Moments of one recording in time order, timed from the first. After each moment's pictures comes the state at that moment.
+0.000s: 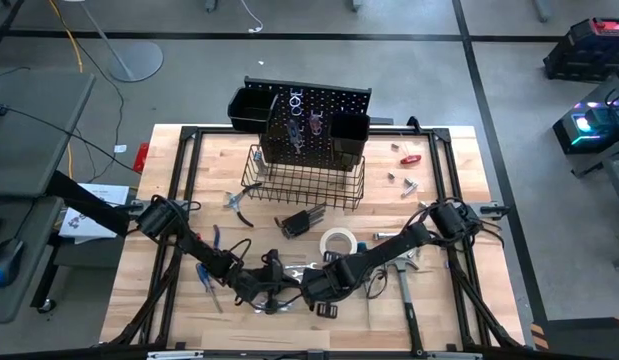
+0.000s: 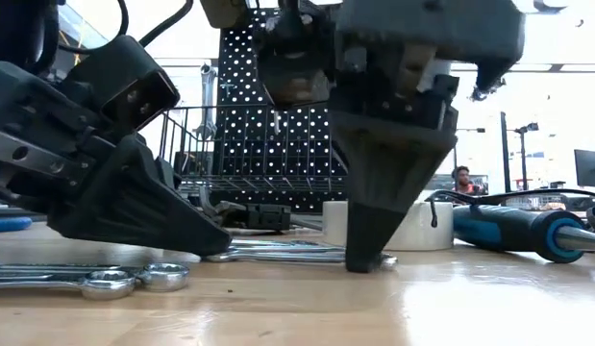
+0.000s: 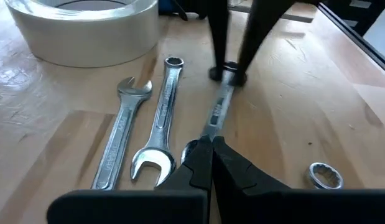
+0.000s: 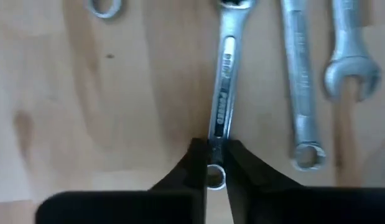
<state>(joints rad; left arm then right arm) -0.62 2.08 0.63 0.81 -0.56 -0.47 0.47 2.30 1.64 -0.72 -0.03 0.58</state>
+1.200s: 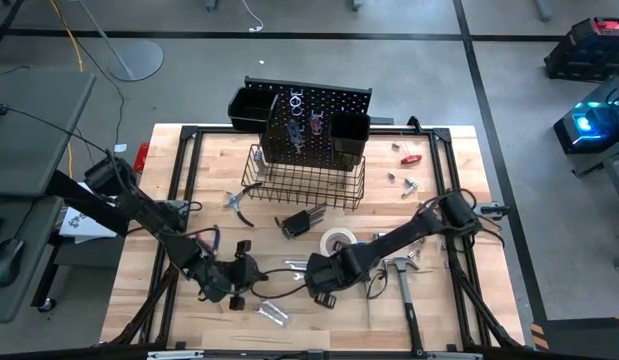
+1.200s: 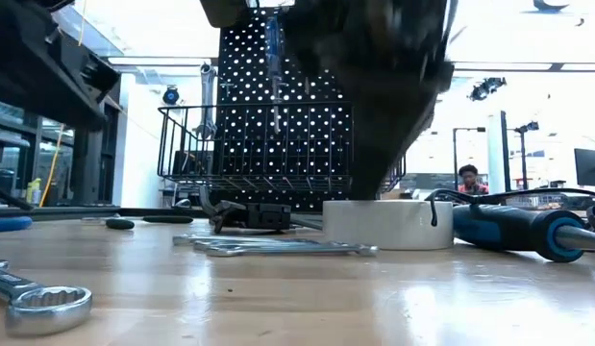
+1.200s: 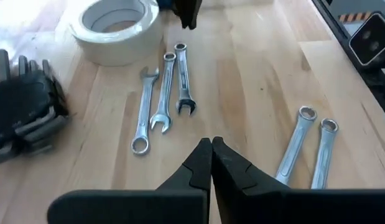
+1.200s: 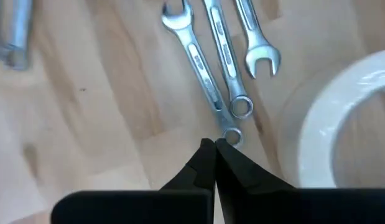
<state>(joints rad) -0.75 1.45 0.62 0.06 -0.58 -0.46 0.42 2.10 1.62 -0.83 0.12 0.76</state>
